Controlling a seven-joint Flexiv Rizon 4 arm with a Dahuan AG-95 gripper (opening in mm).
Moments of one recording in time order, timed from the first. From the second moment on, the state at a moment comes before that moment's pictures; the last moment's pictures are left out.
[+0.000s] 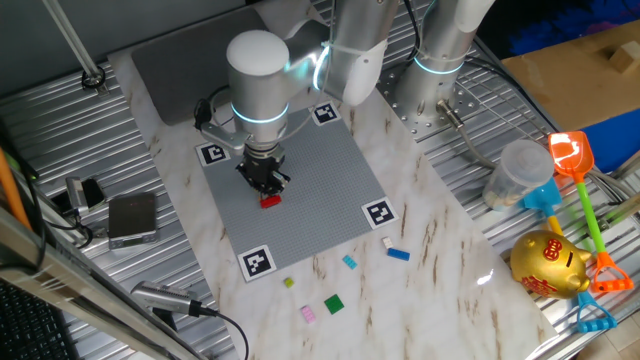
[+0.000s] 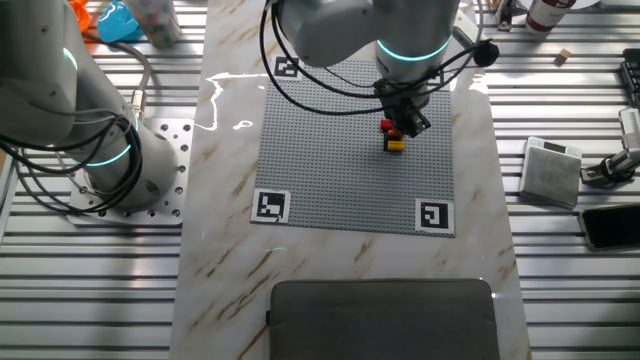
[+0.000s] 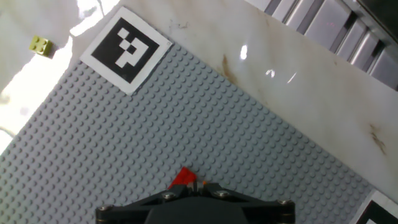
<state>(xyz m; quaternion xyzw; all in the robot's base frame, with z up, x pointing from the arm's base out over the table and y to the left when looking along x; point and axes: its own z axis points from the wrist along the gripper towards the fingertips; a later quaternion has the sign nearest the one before) 0.510 0.086 0.025 -0.29 0.96 0.02 0.06</state>
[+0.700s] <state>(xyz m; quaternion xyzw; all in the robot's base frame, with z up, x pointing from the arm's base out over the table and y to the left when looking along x) 0.511 0.093 0.033 -0.29 0.96 0.00 0.05</state>
